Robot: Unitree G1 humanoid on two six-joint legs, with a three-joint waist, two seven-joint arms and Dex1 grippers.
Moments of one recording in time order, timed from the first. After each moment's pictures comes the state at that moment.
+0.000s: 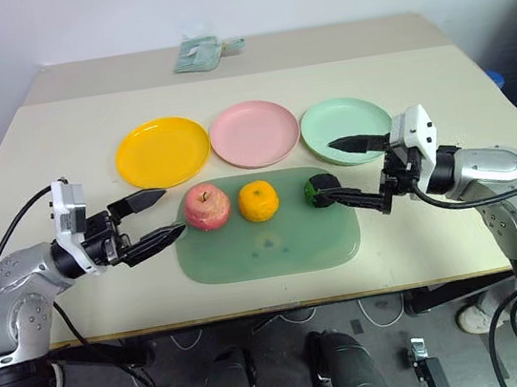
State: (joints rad) left arm -0.20 0.71 0.31 -0.10 -0.73 0.42 -1.22; right arm -0.41 -0.73 -0.05 -0.21 0.49 0.41 1.02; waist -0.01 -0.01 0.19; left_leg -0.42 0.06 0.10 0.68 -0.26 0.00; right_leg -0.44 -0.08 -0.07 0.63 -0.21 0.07
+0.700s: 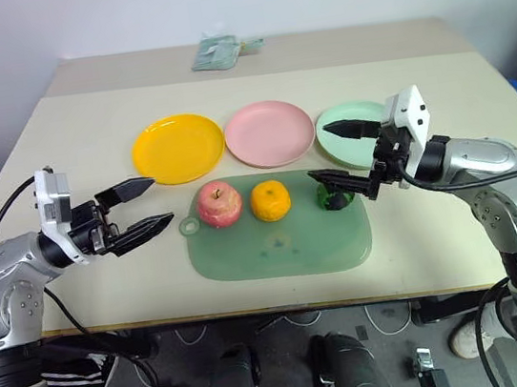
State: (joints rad) left arm -0.29 0.75 0.31 0.05 -0.71 0.37 -1.28; right arm -0.46 -0.68 -0.05 -0.27 0.50 0.49 0.89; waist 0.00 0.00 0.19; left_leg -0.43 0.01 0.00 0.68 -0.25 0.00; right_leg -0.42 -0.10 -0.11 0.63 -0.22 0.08
